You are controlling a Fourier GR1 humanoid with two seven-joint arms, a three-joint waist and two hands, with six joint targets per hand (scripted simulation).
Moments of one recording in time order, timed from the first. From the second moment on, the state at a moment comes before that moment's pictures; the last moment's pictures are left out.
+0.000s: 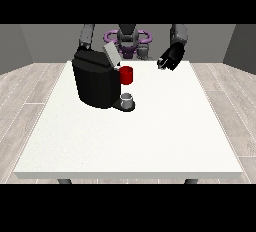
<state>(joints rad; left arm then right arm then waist) -0.68 0.36 -0.06 -0.77 -0.79 -0.28 -0.28 -0.23 -0.06 -0.02 -1.13 0.19 -0.18 -0.03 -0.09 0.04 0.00</state>
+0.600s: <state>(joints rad) -0.90 0.33 0.00 -0.81 -0.76 -0.40 -0.14 -0.28 -0.03 -0.01 -1.15 0.17 -0.17 -0.06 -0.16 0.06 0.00</state>
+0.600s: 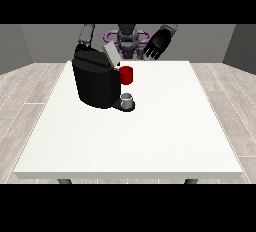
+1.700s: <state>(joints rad) -1.21 0.44 0.14 -0.71 -0.72 -0.45 -0.05 -0.44 -0.06 -0.03 -1.28 0.17 -0.17 0.00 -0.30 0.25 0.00</state>
